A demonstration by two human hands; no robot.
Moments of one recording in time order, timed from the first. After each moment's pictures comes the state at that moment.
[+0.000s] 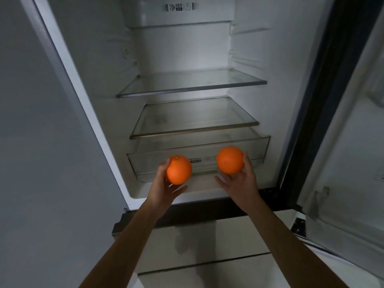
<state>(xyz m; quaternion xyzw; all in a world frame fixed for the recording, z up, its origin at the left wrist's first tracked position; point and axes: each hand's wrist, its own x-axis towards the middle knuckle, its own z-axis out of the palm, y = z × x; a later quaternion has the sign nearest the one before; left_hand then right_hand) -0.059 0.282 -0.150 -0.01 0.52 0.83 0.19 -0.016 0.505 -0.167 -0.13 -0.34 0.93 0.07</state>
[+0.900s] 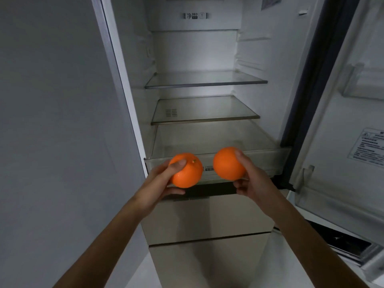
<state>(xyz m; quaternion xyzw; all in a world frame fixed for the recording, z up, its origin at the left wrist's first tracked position) 0.070 0.207 -0.082 0.13 0.67 0.71 0.18 0.129 0.445 -0.084 -0.16 -0.68 0.72 0.04</state>
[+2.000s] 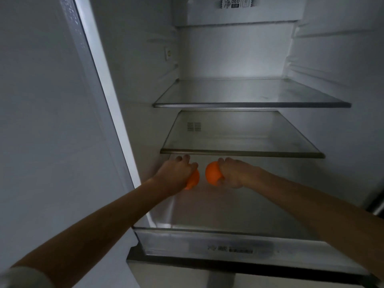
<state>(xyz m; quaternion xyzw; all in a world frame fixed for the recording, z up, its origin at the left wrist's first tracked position) -0.169 0.248 -0.085 0.28 0.94 -0.18 -0.08 -0.180 0.449 -0.092 0.09 -0.99 0.03 -0.11</state>
